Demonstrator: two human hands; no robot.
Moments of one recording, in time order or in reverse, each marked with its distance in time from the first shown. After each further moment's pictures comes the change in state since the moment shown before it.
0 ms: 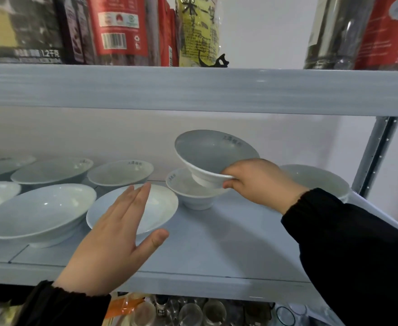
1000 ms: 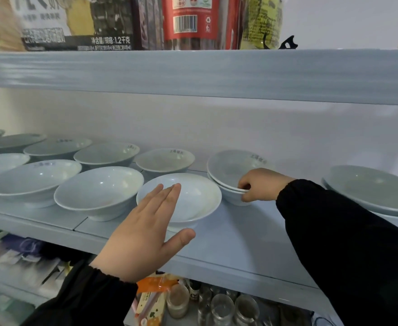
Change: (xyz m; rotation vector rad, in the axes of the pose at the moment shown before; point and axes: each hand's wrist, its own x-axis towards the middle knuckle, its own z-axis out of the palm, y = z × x) left_hand -0.022 -0.036 0.000 0.089 -0.013 -0.006; right_hand 0.081 -0.024 0.074 0.149 -0.375 -0.025
